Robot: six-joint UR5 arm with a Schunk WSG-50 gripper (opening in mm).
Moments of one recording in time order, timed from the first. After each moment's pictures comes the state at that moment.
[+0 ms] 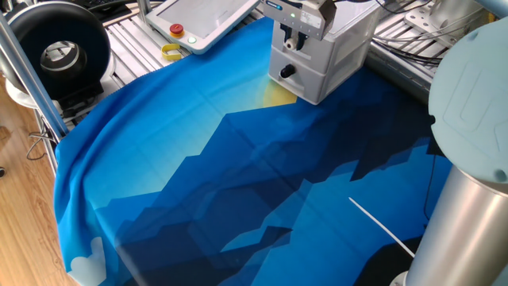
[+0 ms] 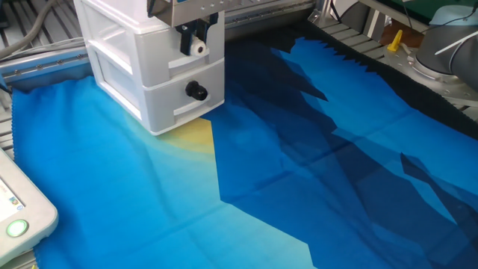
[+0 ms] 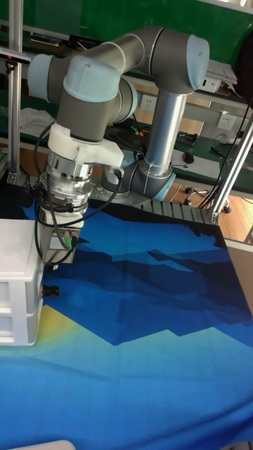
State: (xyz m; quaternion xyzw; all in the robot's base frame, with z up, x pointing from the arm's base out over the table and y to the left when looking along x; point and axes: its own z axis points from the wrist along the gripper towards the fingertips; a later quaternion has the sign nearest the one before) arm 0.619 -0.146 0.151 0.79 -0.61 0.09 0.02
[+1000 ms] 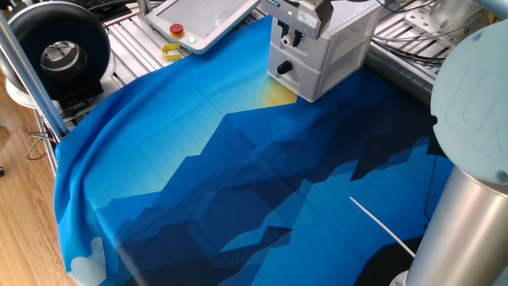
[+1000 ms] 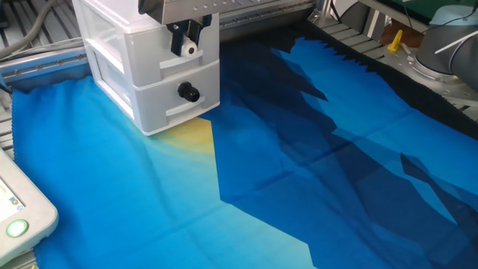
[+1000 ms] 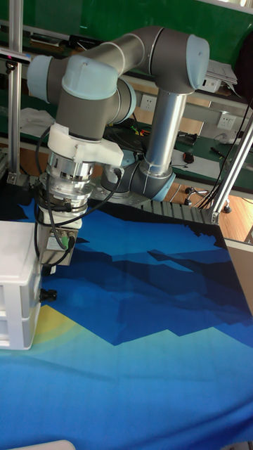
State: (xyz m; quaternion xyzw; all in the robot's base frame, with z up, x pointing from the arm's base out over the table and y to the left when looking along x) arm 0.626 -0.135 0.151 0.78 -0.63 0.09 -0.01
